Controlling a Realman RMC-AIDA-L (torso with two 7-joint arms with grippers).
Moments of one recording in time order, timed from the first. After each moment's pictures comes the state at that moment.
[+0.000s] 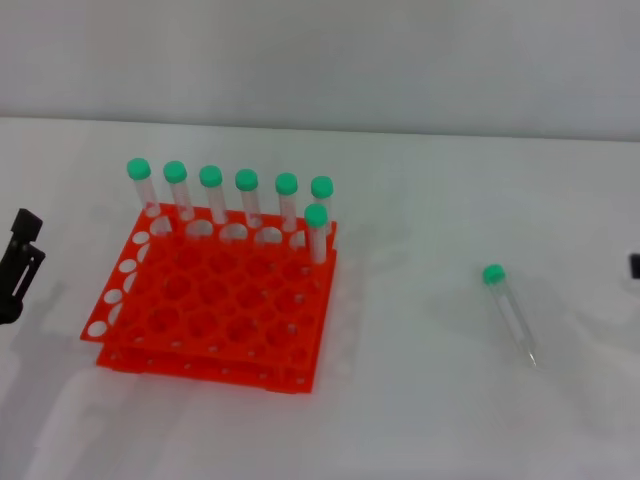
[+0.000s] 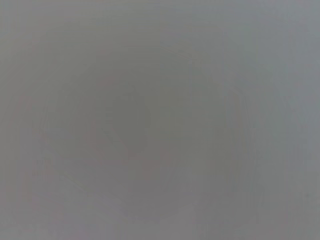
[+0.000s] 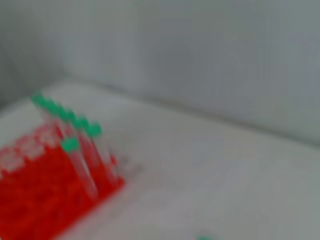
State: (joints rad) left arm -0.24 -2.08 1.01 0.01 -2.57 -1.70 2.67; right arm 0.22 2.00 -0.96 -1.52 1.13 1.49 -0.96
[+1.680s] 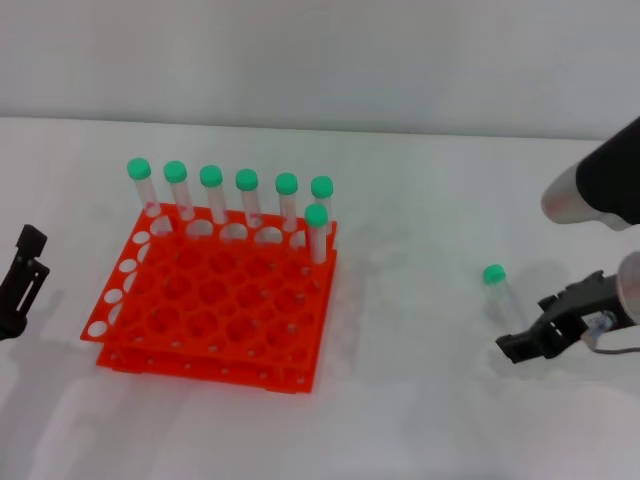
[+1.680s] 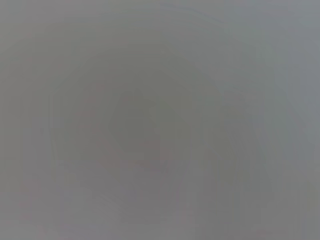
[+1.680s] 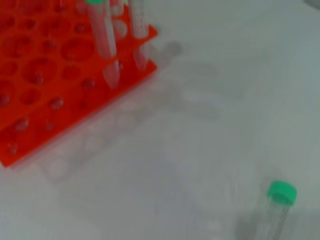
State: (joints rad) left arm -0.22 -2.08 1.01 0.00 -2.56 -1.69 2.69; right arm 0.42 2.02 -1.65 -1.58 0.55 1.35 -0.35
